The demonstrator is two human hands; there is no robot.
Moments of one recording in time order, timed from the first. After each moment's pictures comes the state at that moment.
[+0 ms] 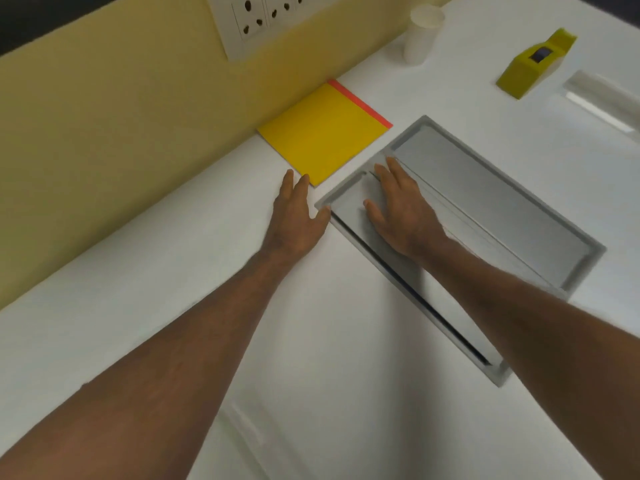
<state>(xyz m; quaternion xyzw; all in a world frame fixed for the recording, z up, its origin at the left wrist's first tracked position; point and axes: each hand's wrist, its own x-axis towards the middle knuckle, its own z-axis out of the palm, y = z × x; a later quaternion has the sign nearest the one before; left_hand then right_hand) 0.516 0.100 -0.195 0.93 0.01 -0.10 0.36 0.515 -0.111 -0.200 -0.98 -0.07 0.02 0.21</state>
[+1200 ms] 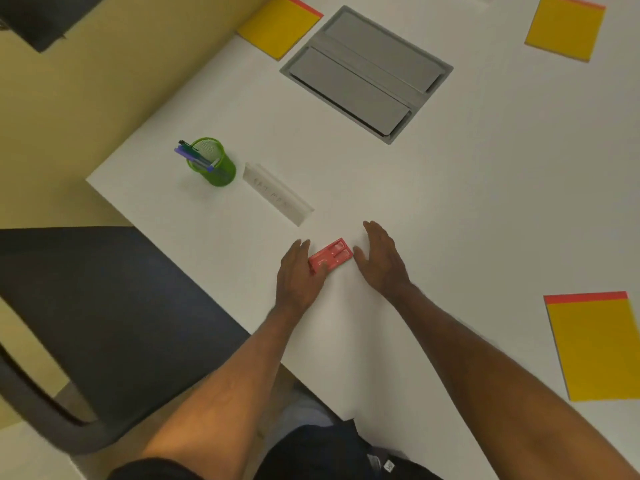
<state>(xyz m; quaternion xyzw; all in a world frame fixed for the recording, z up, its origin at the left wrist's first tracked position) -0.047 0.104 -0.116 0.93 0.02 -0.19 0.30 -0.053 -0.091 -0.127 -0.92 0.12 0.11 0.36</state>
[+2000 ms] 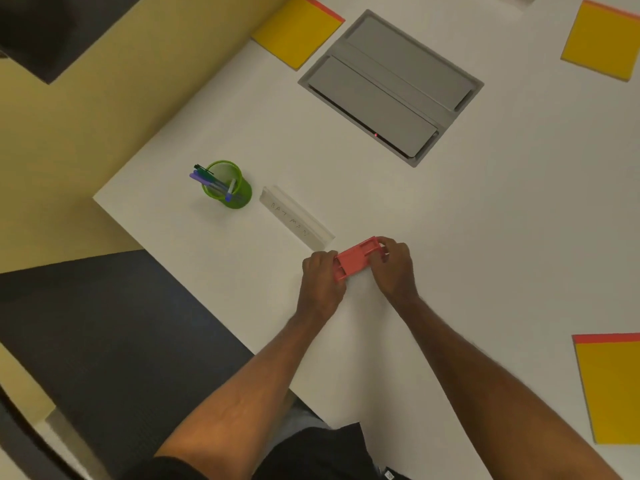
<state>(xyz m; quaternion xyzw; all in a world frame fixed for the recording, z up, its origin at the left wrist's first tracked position) 0.024 0.100 -0.109 0.93 -0.05 -0.15 0.32 0.026 -0.065 -0.126 -0.84 0.27 0.09 0.46</state>
